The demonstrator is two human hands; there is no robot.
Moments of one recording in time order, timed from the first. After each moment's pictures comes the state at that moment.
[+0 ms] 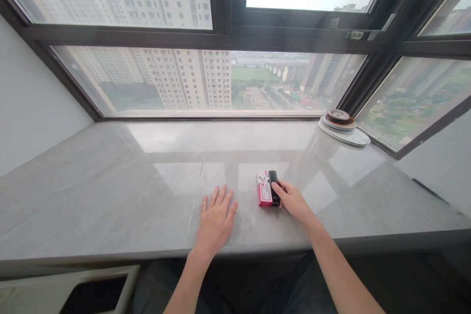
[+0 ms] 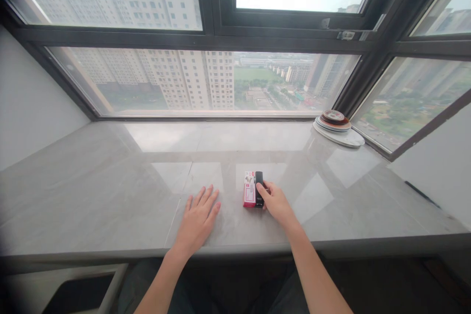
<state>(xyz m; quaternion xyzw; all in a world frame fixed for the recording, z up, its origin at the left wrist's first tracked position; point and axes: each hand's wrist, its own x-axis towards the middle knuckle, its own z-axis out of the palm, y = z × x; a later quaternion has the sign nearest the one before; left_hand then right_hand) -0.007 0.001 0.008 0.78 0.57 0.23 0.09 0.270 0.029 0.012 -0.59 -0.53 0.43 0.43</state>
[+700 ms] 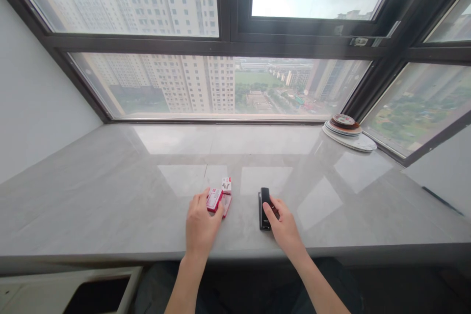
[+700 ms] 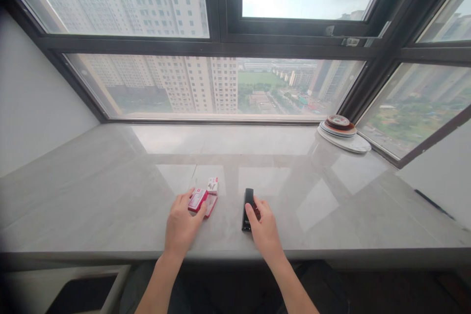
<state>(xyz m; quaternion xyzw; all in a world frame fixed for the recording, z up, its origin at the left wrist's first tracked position) -0.036 0.007 0.018 0.65 0.66 0.37 0.04 0.207 -0.019 0.006 -0.61 -0.55 0.32 0.47</state>
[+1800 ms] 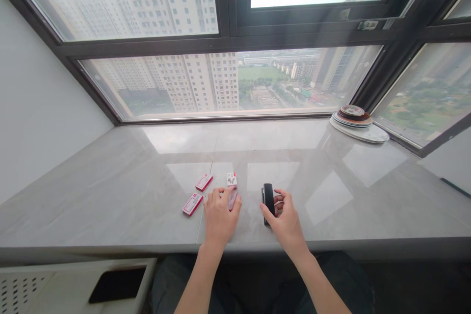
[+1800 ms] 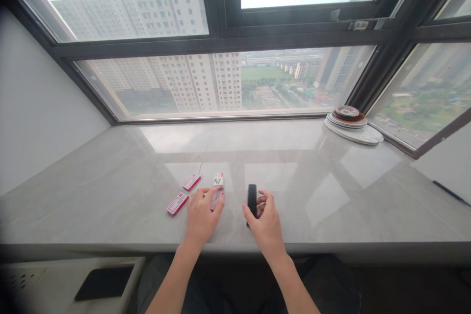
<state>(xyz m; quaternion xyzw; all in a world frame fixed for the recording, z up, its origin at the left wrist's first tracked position) -0.005 0.002 0.028 0.71 0.65 0.29 0.02 0.191 -0.027 0.002 -0.64 -0.52 0.26 0.50</state>
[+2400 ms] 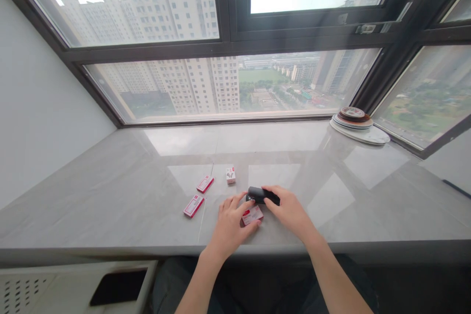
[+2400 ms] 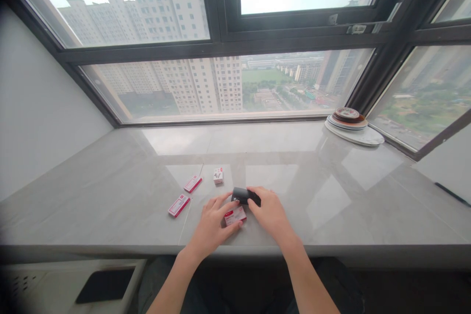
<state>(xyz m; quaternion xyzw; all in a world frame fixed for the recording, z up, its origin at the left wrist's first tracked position) 0.000 -0.014 0.027 0.83 0.48 0.25 0.13 0.218 0.003 0.047 -0.58 -0.68 0.26 0.35</state>
